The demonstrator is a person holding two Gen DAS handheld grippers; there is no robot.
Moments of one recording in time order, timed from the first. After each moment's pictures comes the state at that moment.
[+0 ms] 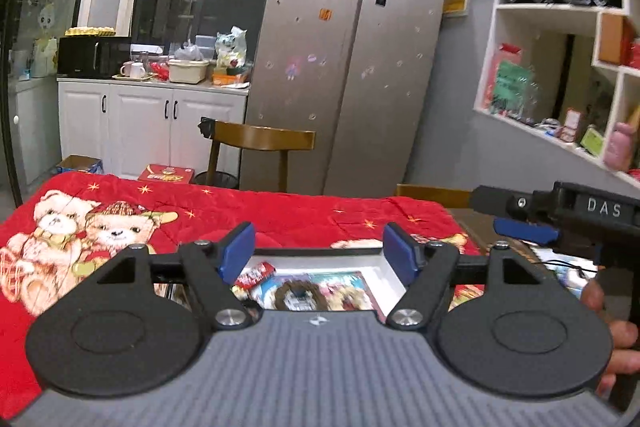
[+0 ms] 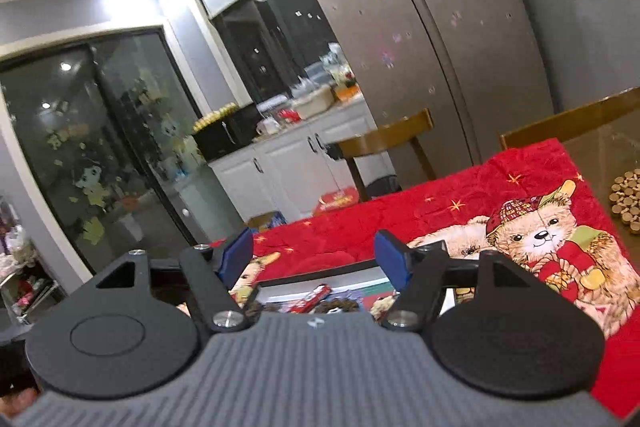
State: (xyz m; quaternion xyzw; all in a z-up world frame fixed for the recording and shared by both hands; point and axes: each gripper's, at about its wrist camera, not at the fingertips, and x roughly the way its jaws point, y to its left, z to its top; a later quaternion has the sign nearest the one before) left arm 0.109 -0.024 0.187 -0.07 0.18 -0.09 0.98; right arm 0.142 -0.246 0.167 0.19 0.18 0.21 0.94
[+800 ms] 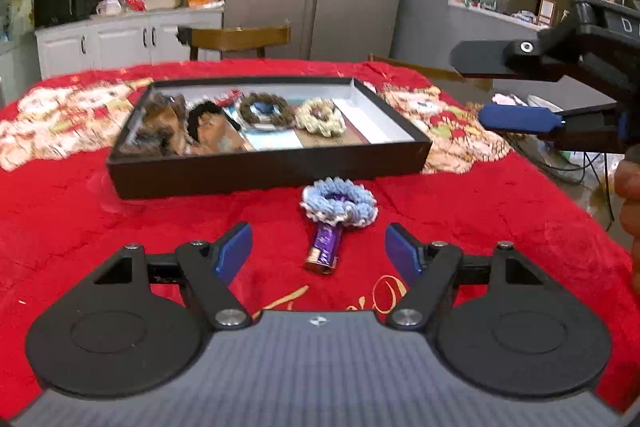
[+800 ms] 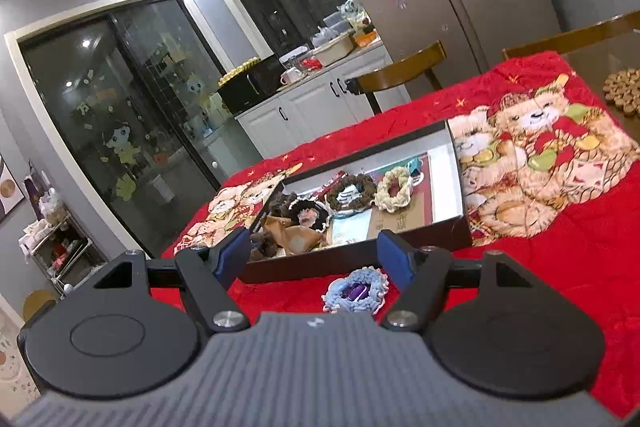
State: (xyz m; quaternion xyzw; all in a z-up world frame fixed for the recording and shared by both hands) left arm 0.033 -0.064 0.039 -0.03 0.29 -0.12 0.95; right arm 0.081 -0.252 0.079 0.21 0.26 0.25 0.91
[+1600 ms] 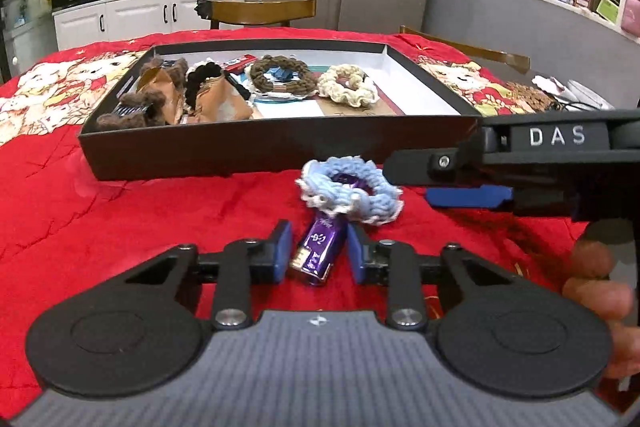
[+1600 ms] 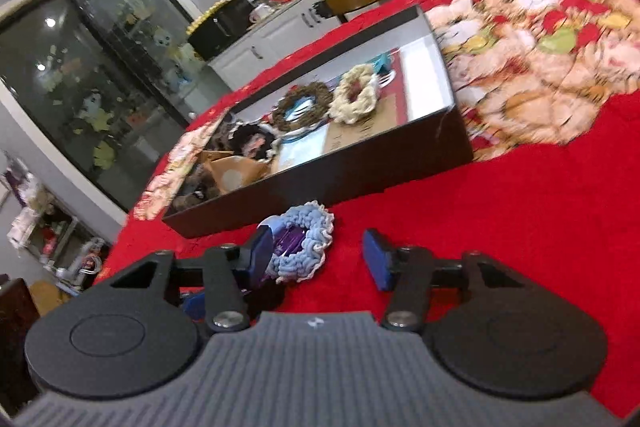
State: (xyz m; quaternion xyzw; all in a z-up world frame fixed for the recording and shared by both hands) left arm 0.083 -0.077 0.005 -0.03 0.32 -0.07 0.95; right arm 0.138 -0.232 -0.007 0.23 0.36 0.25 0.87
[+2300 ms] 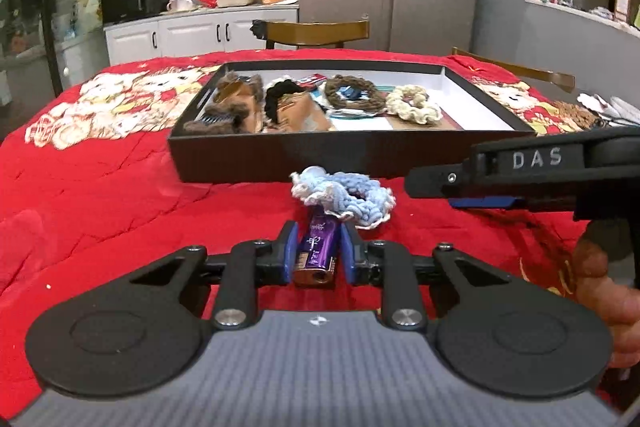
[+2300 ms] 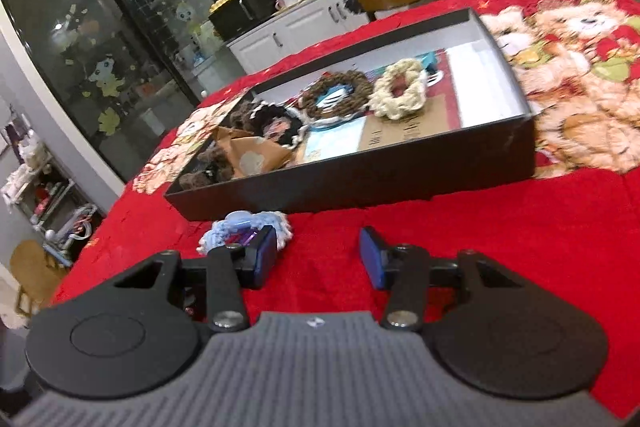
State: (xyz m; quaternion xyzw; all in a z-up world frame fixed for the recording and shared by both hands) left arm 0.058 -0.050 0.008 -0.02 0.29 0.01 0.96; right arm 0.148 -0.197 -0.002 0.18 0.36 0.29 0.87
